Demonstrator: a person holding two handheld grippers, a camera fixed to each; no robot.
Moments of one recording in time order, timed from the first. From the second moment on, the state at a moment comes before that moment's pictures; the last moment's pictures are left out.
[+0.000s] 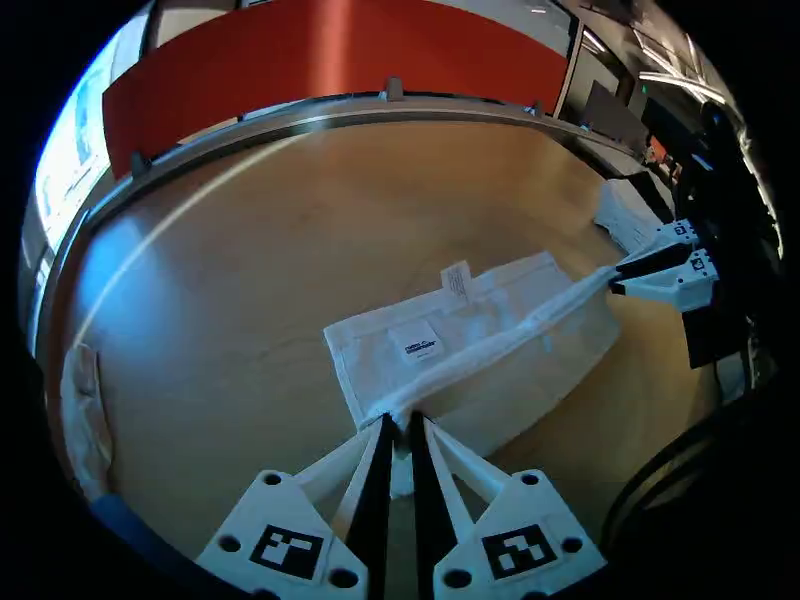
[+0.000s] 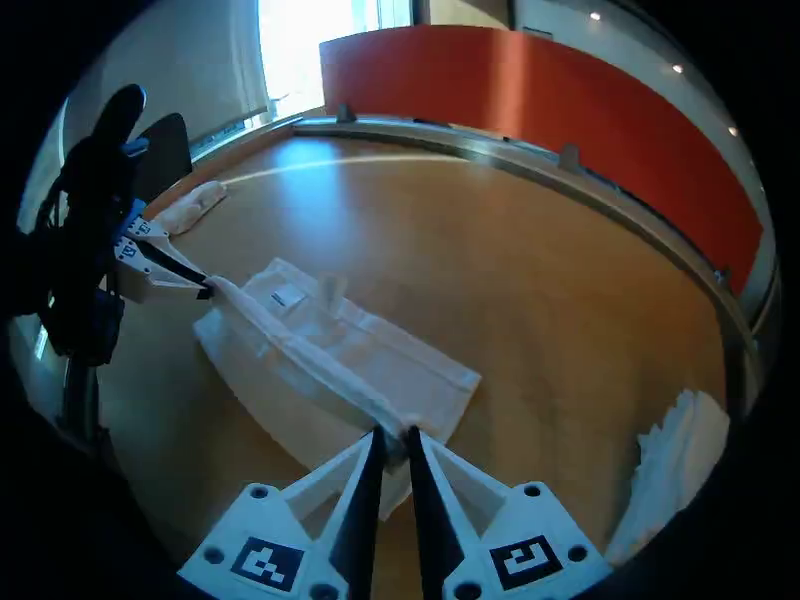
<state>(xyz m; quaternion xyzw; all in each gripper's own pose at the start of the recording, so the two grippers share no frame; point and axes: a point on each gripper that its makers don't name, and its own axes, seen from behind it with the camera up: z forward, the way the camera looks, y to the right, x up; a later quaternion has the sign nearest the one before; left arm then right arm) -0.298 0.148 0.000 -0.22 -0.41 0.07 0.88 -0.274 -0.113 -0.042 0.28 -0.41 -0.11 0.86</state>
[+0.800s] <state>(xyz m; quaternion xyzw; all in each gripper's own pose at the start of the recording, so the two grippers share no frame) -0.326 0.132 0.035 -0.18 -0.41 0.11 0.89 -0.305 -0.103 -0.006 0.22 -0.42 -0.13 0.87</state>
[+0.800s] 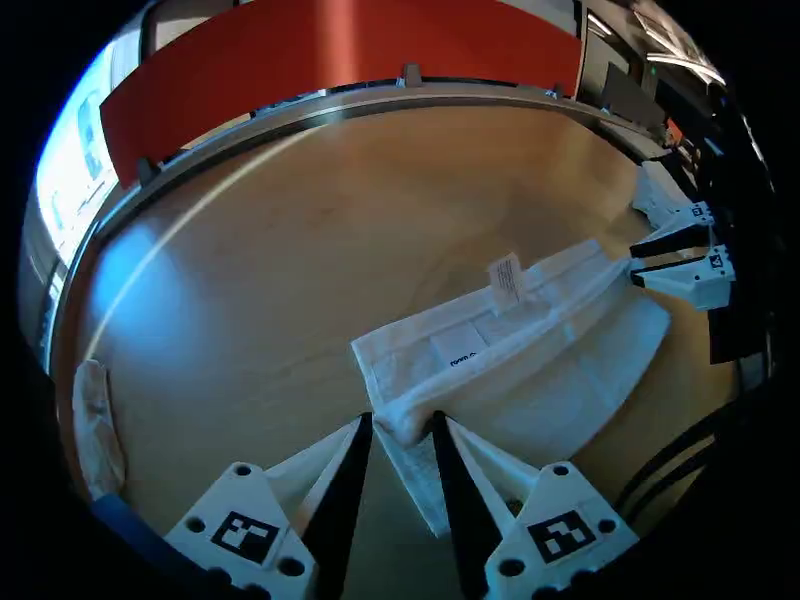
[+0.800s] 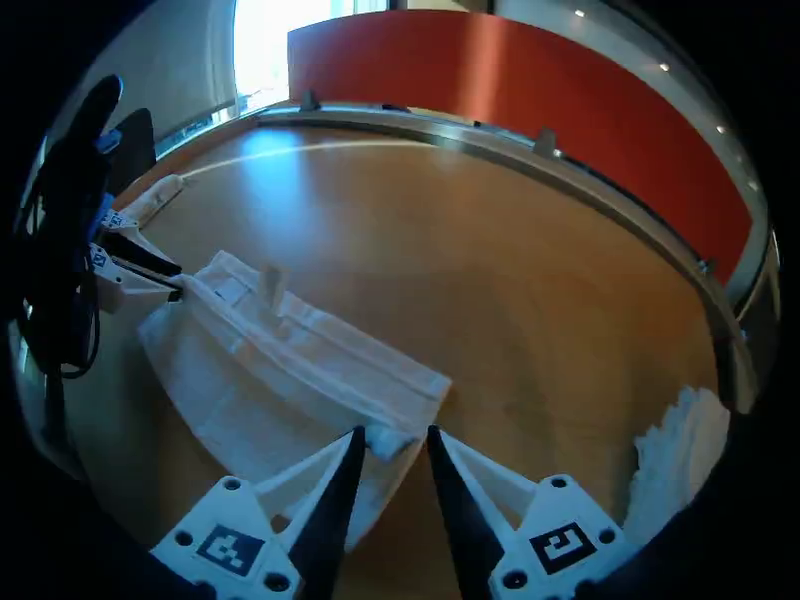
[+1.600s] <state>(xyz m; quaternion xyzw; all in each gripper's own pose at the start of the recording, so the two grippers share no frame) -0.302 0.108 0.057 -0.14 -0.38 0.13 0.91 -0.286 -0.086 0.019 0.18 -0.38 -0.14 0.89</state>
